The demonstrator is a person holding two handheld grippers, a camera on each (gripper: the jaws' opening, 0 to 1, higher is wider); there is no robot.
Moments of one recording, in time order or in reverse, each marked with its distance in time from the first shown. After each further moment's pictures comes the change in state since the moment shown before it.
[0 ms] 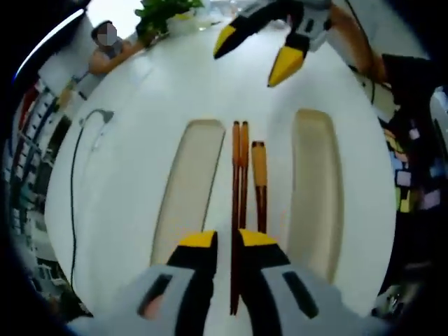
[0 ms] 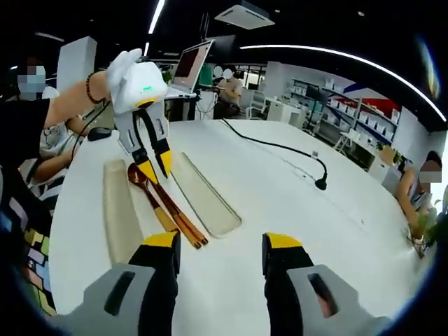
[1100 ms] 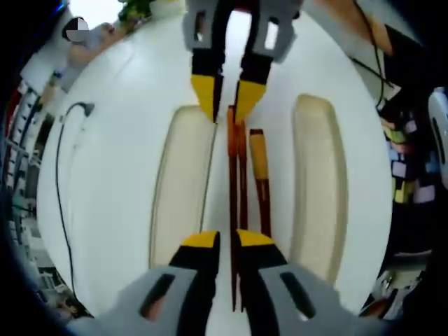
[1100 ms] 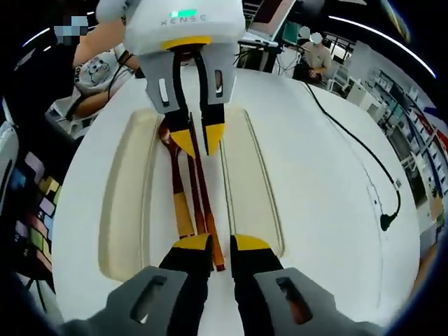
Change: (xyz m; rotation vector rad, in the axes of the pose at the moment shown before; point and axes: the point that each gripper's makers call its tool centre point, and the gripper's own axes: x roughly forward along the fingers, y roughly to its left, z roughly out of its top) left arm 0.008 -0.002 -0.003 0.036 0.108 -0.089; right arm 0.065 0.041 -0.005 -0.284 0.316 0.402
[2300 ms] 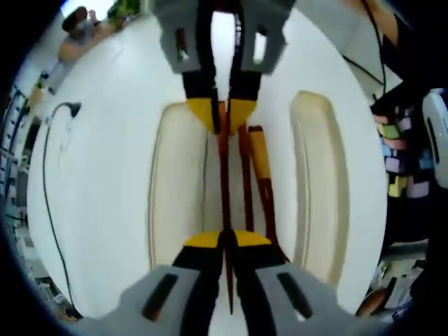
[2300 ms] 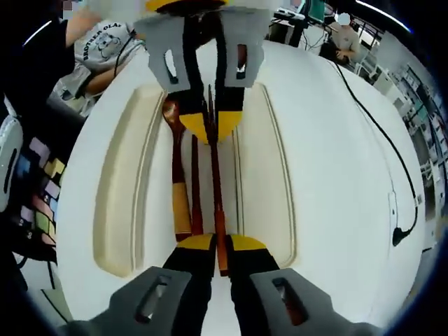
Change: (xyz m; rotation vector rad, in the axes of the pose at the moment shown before) left arm 0.012 -0.002 0.001 0.009 0.007 -0.110; right arm 0.014 0.003 -0.014 -0.094 0.179 0.089
